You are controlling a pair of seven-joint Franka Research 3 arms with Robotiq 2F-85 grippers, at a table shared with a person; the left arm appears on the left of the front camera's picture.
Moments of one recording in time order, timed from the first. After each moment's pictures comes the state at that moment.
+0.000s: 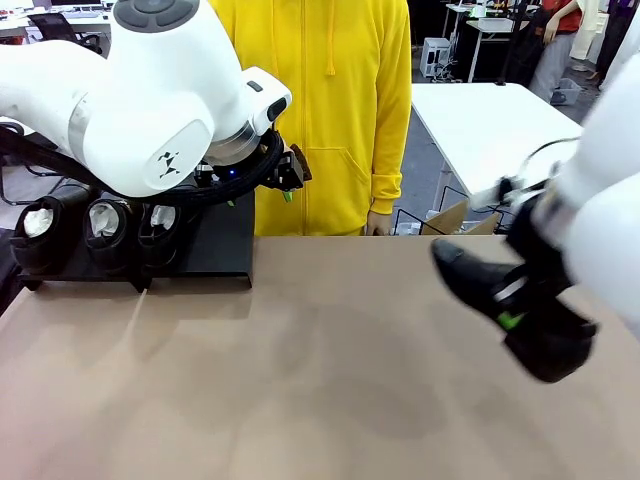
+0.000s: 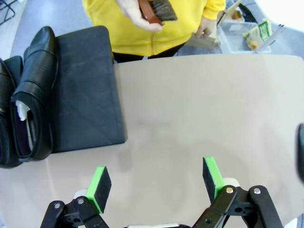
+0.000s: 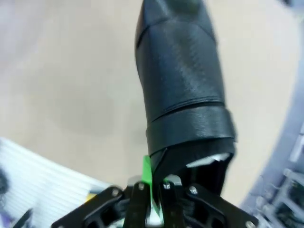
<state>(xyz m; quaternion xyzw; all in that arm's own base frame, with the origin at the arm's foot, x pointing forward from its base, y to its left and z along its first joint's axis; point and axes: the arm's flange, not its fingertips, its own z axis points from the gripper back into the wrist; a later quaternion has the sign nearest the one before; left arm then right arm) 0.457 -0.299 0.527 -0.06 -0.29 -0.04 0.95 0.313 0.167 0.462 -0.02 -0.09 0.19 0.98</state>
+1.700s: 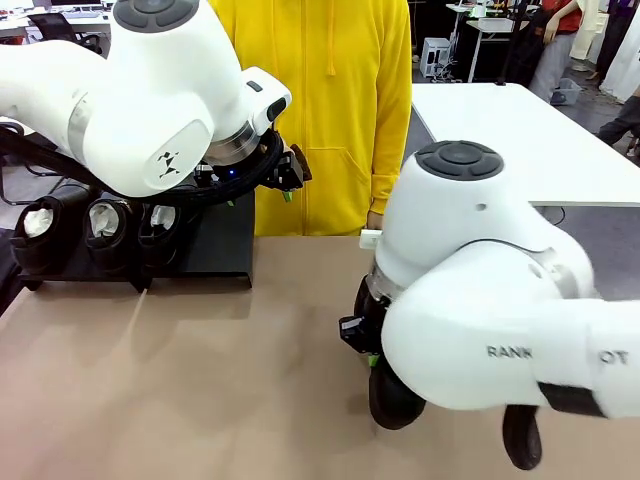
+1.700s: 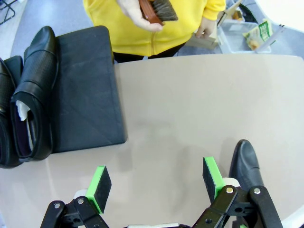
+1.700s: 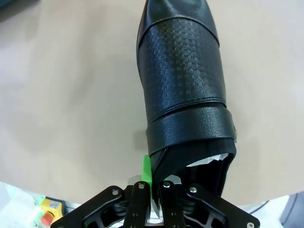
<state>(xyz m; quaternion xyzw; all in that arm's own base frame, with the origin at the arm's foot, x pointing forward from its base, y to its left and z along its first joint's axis) 0.457 -0.298 0.527 -0.06 -0.29 -0.04 0.96 0.317 0.313 0.392 0.03 -0.09 -0.02 1.00</state>
